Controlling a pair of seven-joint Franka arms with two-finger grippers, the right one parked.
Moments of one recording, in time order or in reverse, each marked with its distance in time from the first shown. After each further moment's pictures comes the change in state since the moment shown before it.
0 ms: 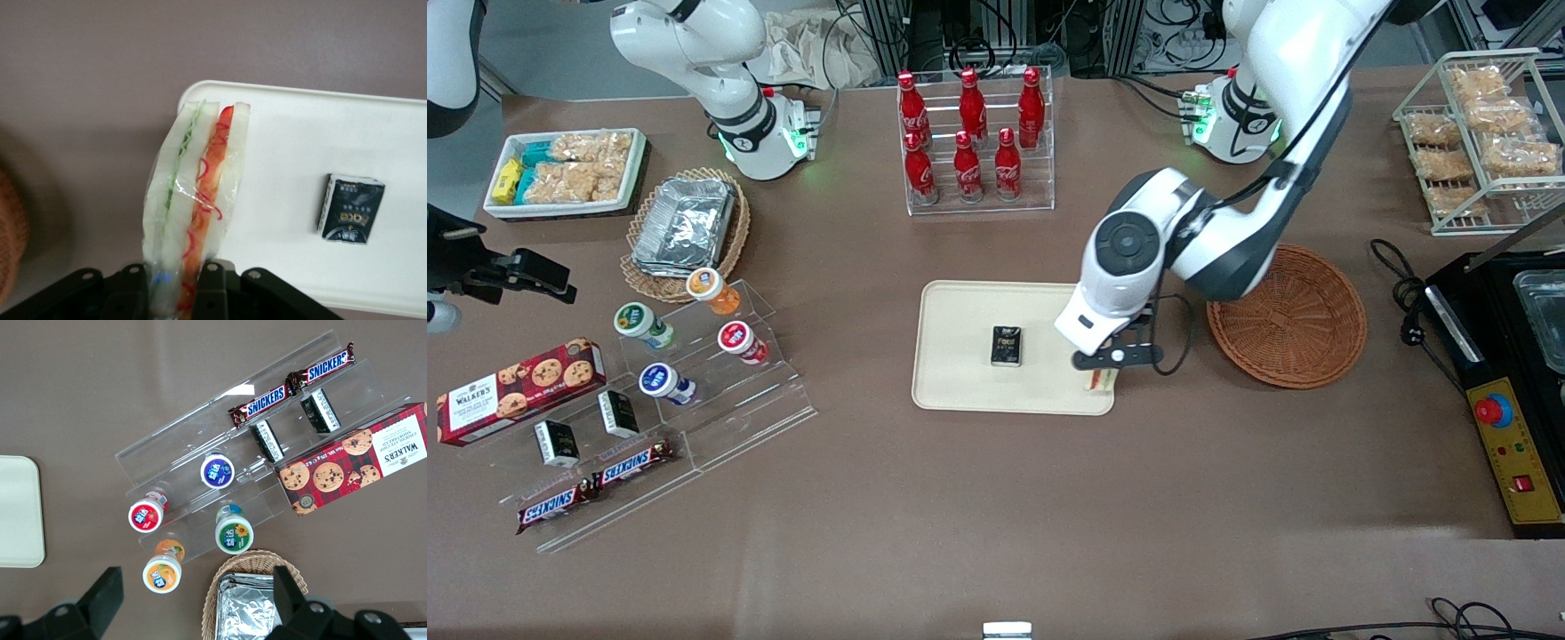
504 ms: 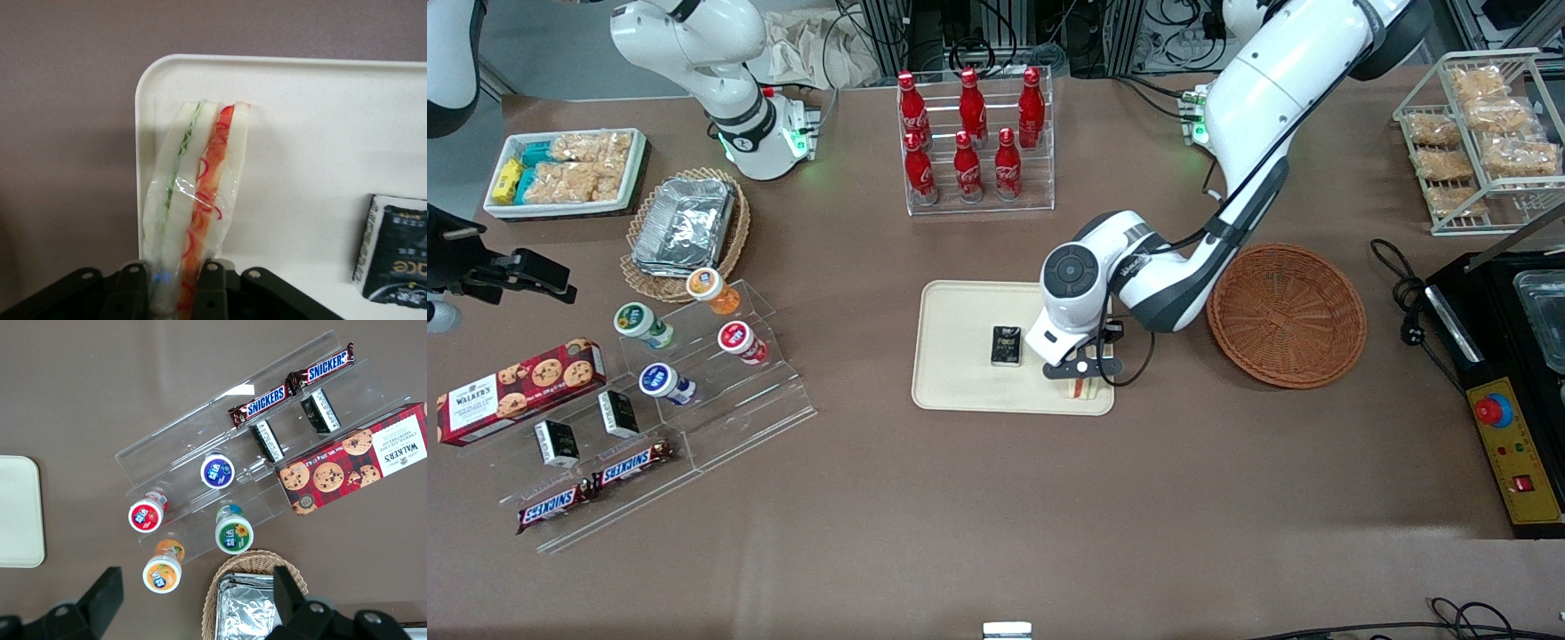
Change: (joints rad) arm -0.037 0.153 0.000 -0.001 0.164 0.075 -0.107
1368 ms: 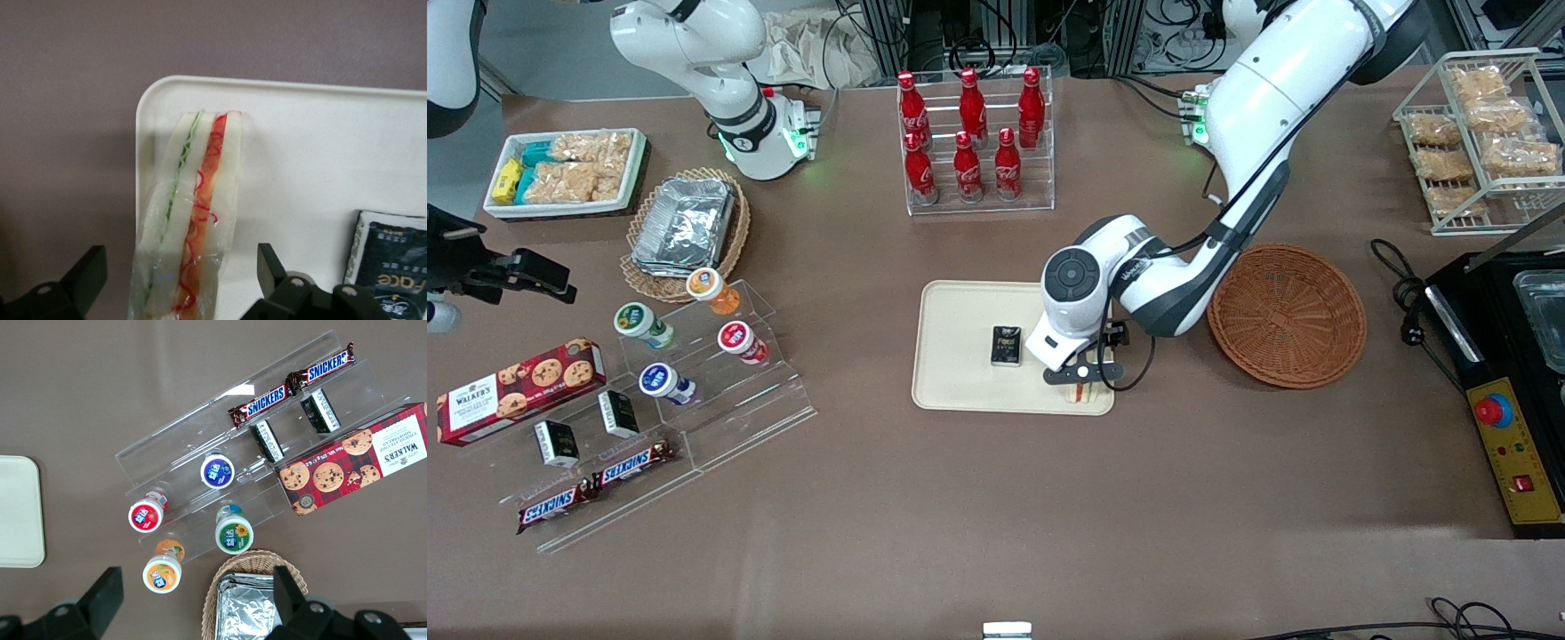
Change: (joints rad) arm 0.003 -0.002 0.000 0.033 0.002 0.002 -0.009
